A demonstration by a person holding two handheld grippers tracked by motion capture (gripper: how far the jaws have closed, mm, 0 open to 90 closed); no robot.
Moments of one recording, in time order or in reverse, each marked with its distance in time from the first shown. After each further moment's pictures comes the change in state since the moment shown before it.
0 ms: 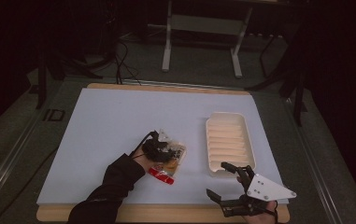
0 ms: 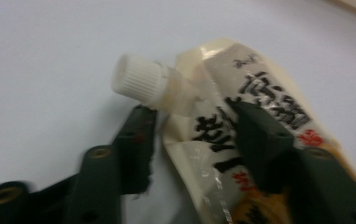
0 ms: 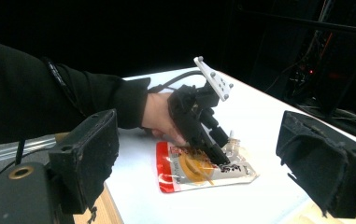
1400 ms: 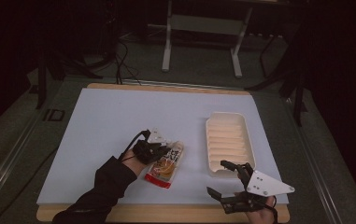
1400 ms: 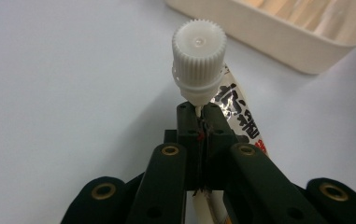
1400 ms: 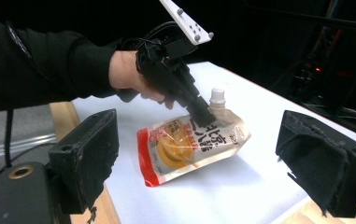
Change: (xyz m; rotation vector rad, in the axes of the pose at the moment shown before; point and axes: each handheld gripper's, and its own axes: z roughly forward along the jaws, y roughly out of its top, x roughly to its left) left arm -0.017 0.008 -0.076 -0.096 -0.058 0.023; right arm -0.011 -0.004 0.004 0.010 0.043 -0.003
